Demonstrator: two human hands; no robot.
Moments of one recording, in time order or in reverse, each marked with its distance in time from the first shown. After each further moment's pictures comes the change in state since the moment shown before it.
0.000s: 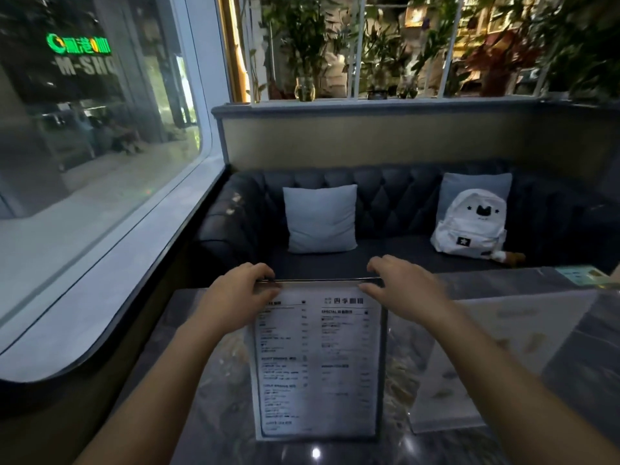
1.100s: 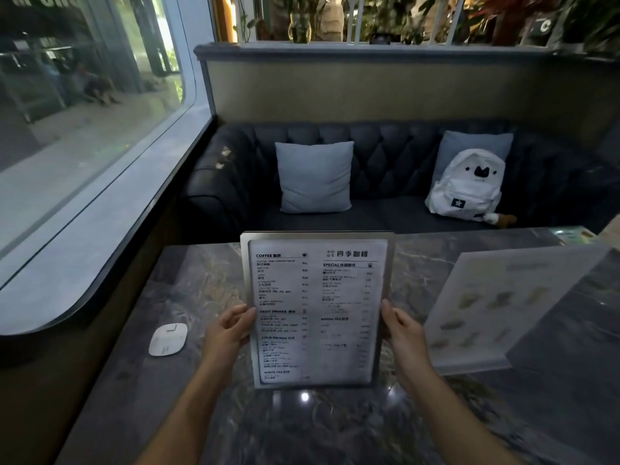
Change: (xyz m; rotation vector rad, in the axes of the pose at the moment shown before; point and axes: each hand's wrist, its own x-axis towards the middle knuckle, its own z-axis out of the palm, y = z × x) left_hand -0.078 -0.069 0.127 -1.247 0.090 -0.493; right_hand -0.078 0.007 0.156 1.329 0.199 0.679
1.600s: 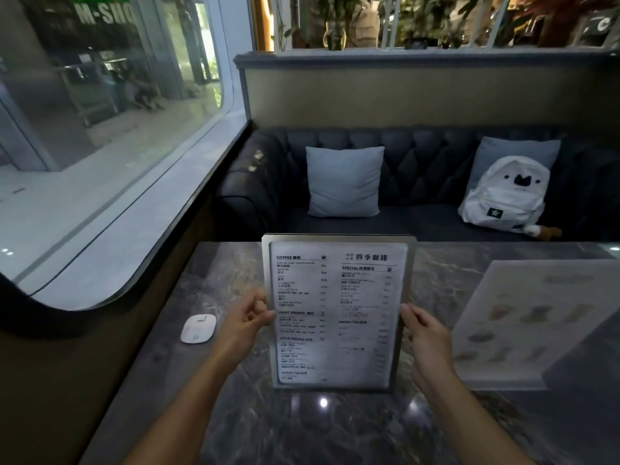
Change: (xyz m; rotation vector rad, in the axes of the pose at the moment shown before) left_hand -0.009 0.030 -0.015 0.417 -0.052 0.185; right_hand 0.007 -0.001 0.007 0.142 0.043 -0.066
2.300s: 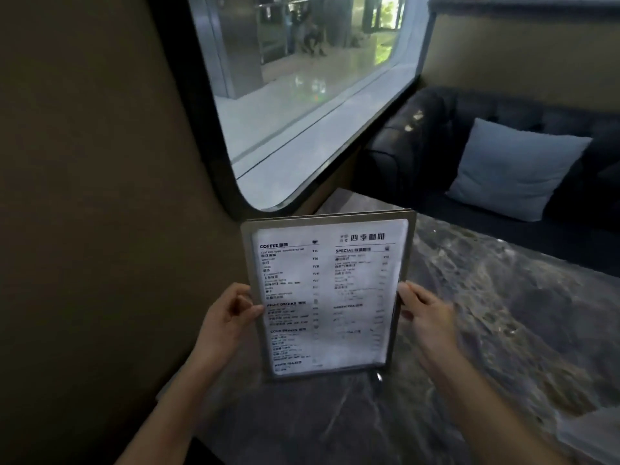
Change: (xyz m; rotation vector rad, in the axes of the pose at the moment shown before) left_hand -0.182 -0.017 -0.114 0.119 0.548 -0.186; right_hand -0.085 0.019 0.140 -0.104 -0.587 0.054
